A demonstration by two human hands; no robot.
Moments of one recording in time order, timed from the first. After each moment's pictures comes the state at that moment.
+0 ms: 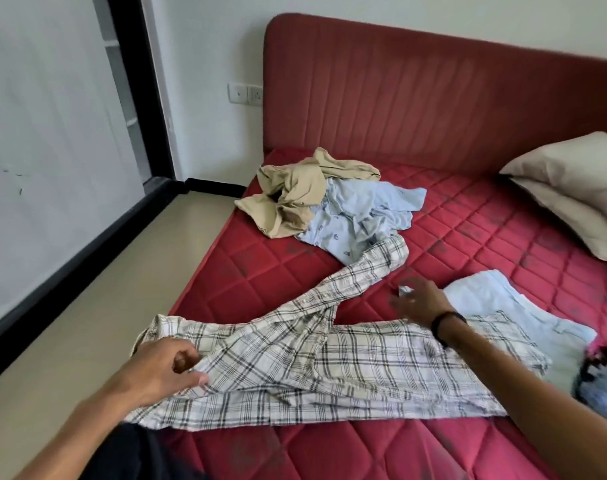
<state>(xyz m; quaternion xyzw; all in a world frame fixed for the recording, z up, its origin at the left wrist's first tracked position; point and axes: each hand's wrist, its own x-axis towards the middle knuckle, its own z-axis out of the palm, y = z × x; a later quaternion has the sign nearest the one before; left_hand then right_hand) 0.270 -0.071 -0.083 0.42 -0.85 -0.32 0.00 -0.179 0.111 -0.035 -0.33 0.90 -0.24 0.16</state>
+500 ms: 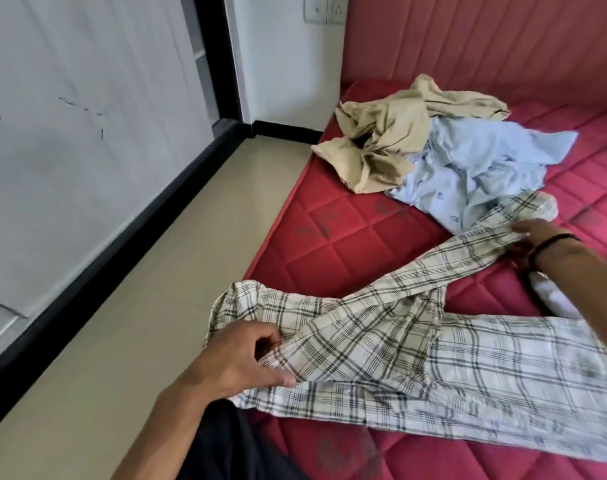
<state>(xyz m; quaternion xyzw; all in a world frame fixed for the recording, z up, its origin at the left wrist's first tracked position) 0.273 -0.064 -0.093 0.39 -0.83 -0.39 0.04 -0.269 -0.018 -0.081 -0.02 0.78 -0.54 0.31</state>
